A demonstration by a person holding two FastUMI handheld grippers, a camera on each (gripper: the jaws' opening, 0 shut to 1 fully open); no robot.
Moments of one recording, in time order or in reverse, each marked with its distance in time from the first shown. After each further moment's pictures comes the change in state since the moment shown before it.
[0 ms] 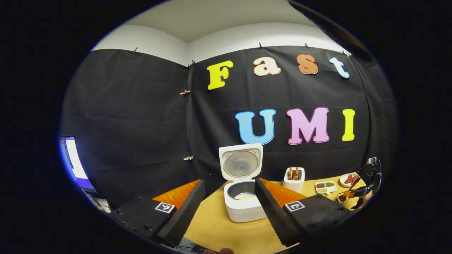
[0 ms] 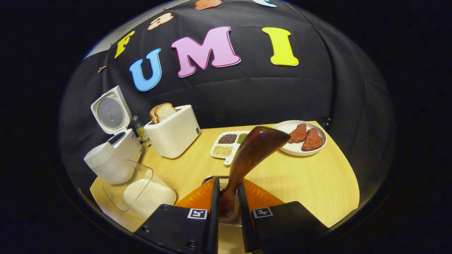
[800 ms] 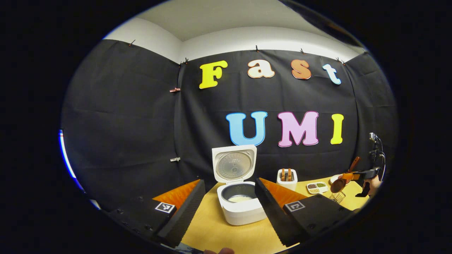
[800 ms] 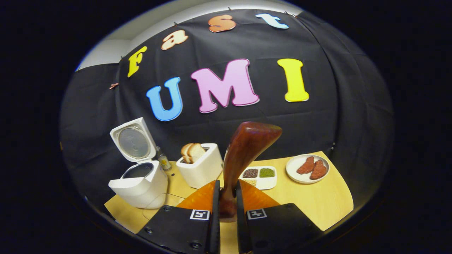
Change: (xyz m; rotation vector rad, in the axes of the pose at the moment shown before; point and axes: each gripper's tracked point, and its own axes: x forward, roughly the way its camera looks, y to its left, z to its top) left arm 0.033 0.033 -0.012 -0.030 -0.030 -0.186; right arm -0.074 0.129 0.122 -0.013 -0.244 0.071
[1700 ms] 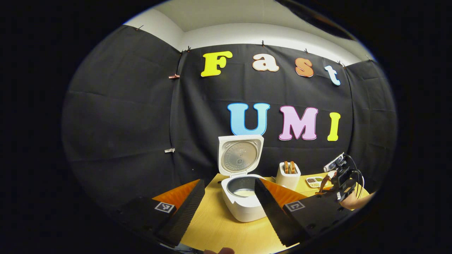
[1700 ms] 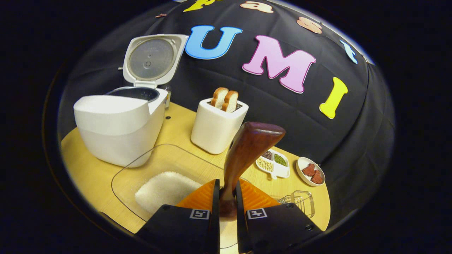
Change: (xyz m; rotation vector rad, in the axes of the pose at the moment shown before) left arm 0.027 0.071 -0.044 -0.060 0.052 -0.066; right arm 0.073 0.088 -0.174 -0.476 0.292 -0.182
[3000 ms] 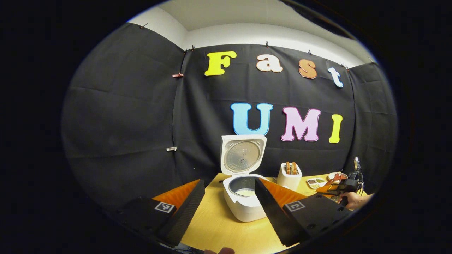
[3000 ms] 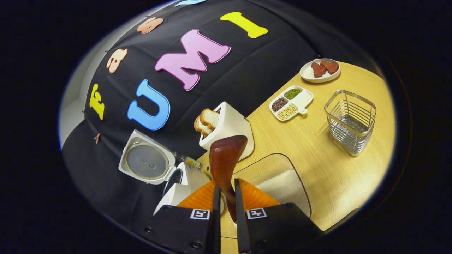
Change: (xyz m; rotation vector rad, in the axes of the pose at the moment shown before) left arm -0.006 0.006 -0.003 -0.017 -0.007 0.012; right arm -0.030 -0.015 0.043 1.199 -0.054 0.264
